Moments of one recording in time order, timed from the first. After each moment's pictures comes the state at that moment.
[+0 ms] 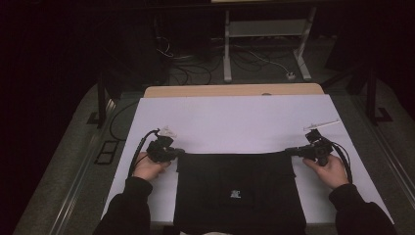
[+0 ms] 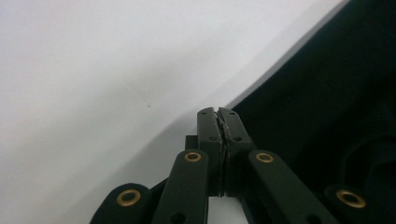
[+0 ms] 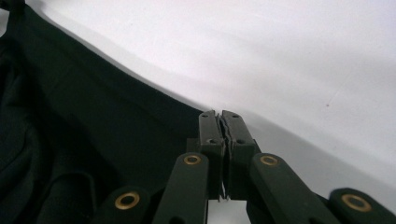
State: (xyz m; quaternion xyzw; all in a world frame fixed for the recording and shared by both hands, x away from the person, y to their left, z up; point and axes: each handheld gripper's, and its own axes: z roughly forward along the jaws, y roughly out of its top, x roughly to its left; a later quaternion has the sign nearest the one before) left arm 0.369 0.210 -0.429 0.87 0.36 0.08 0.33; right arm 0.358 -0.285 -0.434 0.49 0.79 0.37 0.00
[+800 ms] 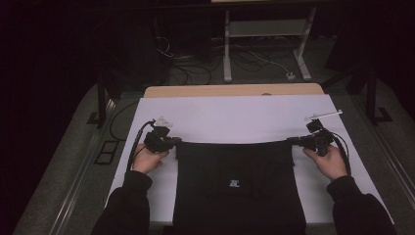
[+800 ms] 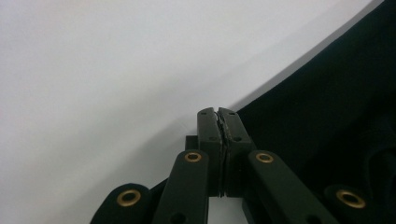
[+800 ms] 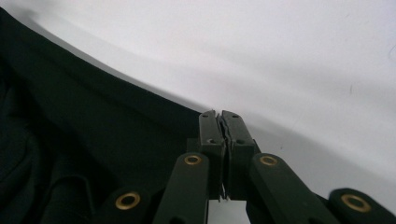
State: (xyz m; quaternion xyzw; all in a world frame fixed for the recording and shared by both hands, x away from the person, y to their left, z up) left arm 0.393 0.217 -0.417 0.85 0.38 0.12 0.34; right arm 0.378 -0.288 -0.419 0.51 0.78 0.37 0.04
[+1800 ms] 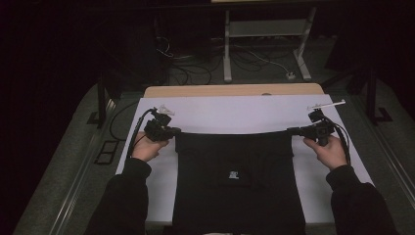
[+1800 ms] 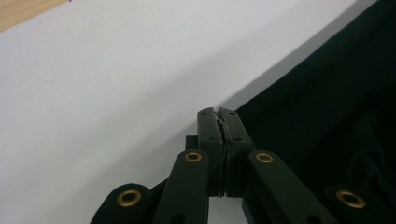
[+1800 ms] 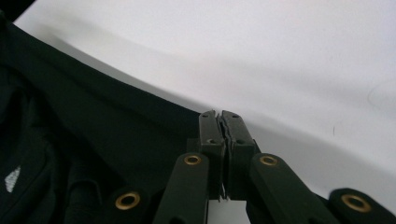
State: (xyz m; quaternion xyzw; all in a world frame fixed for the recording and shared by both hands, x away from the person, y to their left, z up) left arm 0.408 0.209 -0.381 0.86 0.38 0.13 0.31; right arm 0.398 -0.292 -0.401 0.51 0.76 0.39 0.04
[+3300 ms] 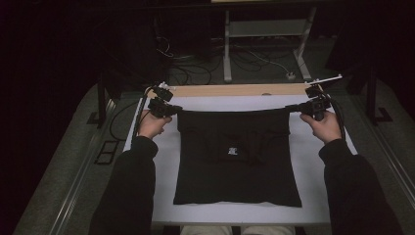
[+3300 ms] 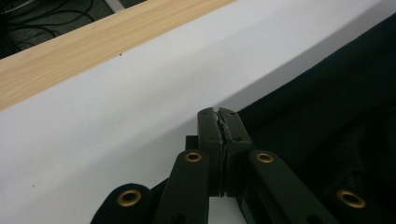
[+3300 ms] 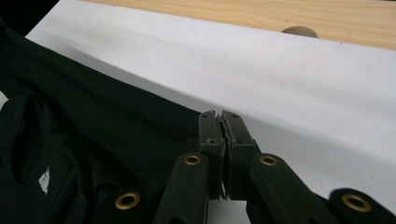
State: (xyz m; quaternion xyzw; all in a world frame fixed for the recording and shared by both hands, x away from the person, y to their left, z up) left arm 0.474 0.202 -0.360 0.83 0.42 0.15 0.33; right arm 0.458 -0.289 -0.364 0.52 0.75 0.39 0.06
